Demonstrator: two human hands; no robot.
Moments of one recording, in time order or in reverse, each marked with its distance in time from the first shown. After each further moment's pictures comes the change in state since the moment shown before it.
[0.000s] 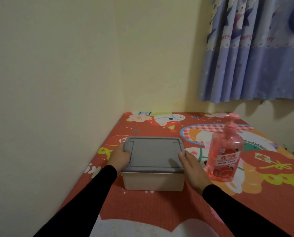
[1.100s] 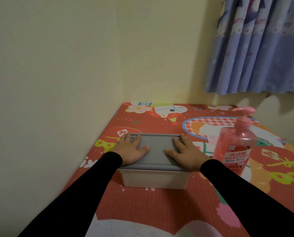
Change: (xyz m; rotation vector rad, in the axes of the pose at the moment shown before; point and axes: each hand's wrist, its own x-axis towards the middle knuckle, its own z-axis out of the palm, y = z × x) left_hand 0.032 0.004 0.011 0.870 -0.356 0.112; right_hand 0.059 -0.020 0.004 -0.780 -0.402 0.116
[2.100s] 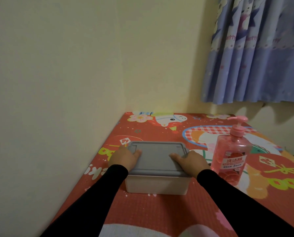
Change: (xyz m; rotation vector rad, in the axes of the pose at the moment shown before) left_hand -0.014 -0.001 0.005 -0.343 0.342 -0.350; right_hand -0.010 -0.002 0.005 0.313 0.303 0.292
